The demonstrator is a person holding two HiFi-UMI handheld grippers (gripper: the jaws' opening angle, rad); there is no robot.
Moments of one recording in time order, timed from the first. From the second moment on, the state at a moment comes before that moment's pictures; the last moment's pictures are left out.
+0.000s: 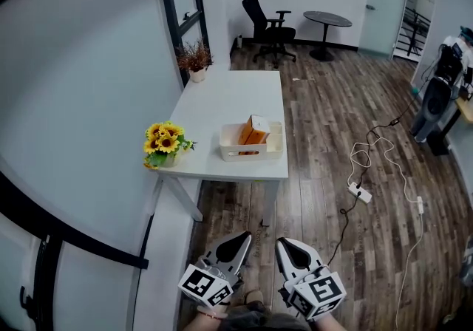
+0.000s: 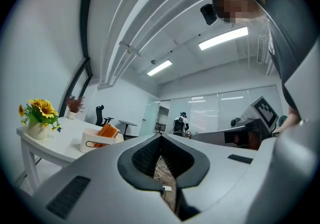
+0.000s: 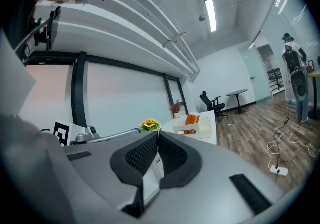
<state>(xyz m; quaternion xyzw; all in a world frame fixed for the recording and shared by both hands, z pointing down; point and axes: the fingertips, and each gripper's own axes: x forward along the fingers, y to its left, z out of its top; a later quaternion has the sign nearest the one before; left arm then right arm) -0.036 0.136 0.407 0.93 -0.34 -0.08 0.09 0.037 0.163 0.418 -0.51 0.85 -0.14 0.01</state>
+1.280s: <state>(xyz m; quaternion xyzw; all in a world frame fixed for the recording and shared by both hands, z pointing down) -0.033 0.007 0.398 0.91 -0.40 -0.09 0.06 0.062 0.025 0.405 -0.51 0.86 -0.08 0.00</state>
